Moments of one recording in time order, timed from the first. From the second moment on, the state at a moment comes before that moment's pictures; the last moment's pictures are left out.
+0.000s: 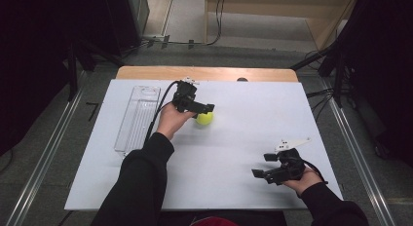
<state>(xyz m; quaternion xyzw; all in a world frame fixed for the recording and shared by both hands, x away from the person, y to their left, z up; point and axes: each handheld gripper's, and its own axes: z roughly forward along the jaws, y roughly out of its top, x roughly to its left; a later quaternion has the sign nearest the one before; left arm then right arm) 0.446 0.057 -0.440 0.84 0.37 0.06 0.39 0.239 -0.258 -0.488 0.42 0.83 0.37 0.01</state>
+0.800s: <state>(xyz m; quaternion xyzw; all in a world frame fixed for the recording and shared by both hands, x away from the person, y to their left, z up) 0.446 0.051 -0.457 0.84 0.37 0.07 0.39 0.238 -0.258 -0.488 0.42 0.82 0.38 0.01</state>
